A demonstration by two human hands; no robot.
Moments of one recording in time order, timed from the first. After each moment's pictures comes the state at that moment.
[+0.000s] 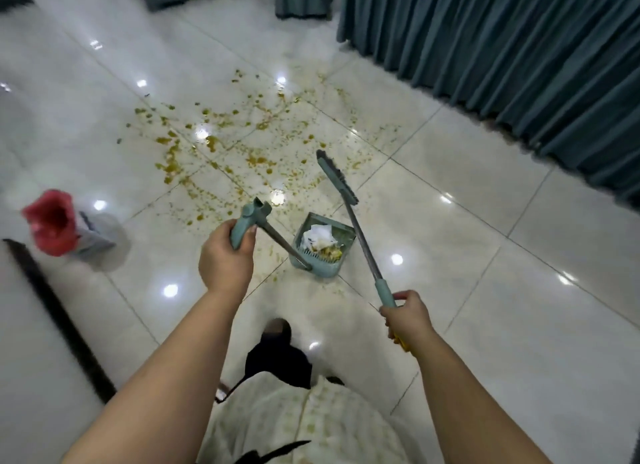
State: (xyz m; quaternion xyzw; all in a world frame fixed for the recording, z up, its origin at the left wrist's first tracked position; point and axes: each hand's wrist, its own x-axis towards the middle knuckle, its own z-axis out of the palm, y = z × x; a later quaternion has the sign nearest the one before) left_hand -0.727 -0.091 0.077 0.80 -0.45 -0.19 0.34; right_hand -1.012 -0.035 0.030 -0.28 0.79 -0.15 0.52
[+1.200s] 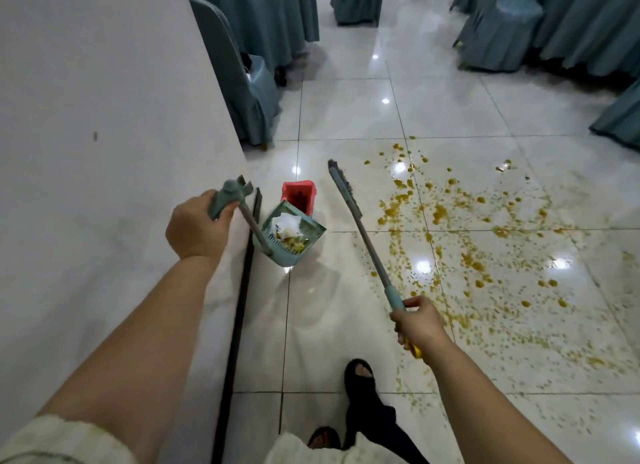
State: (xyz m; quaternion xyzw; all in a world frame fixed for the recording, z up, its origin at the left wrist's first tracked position) left_hand -0.098 -0.046 0.134 0.92 -0.23 0.17 0.26; right_hand -0.416 -0.243 0.061 -0.56 0.59 0.02 0.58
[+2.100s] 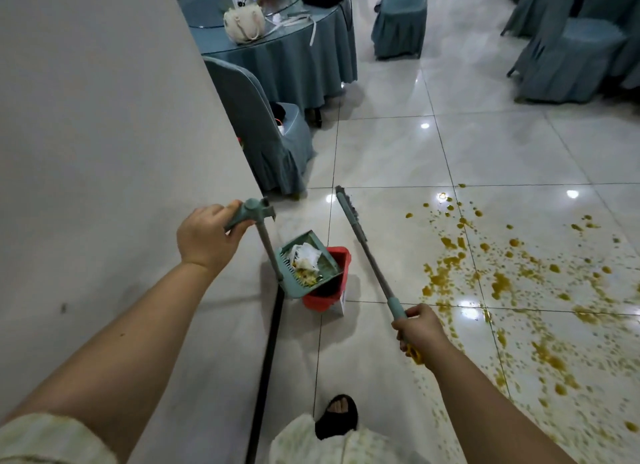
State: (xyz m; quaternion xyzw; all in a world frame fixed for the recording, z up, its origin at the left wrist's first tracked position) left_hand 0.177 -0.206 0.157 0.88 -0.38 0.28 0.11; right_hand -0.116 -0.435 0.046 -0.58 0.55 0.06 0.60
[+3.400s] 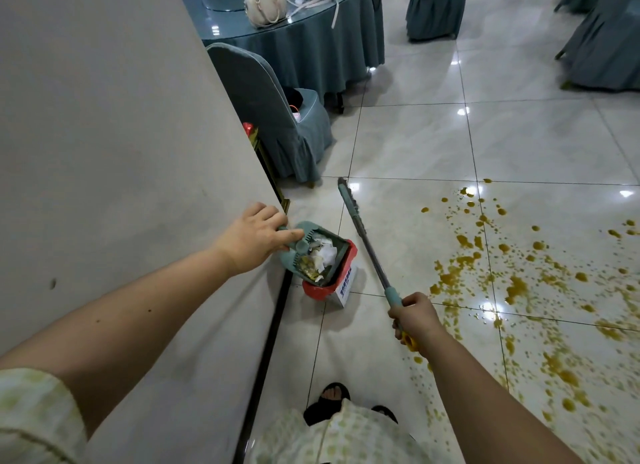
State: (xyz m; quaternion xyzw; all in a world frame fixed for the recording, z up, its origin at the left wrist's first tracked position) left_hand 0.121 -0.290 0.168 0.74 -0.65 0.15 -0.11; right_hand -0.118 -0.502 0.032 -0.59 0.51 0.11 0.62
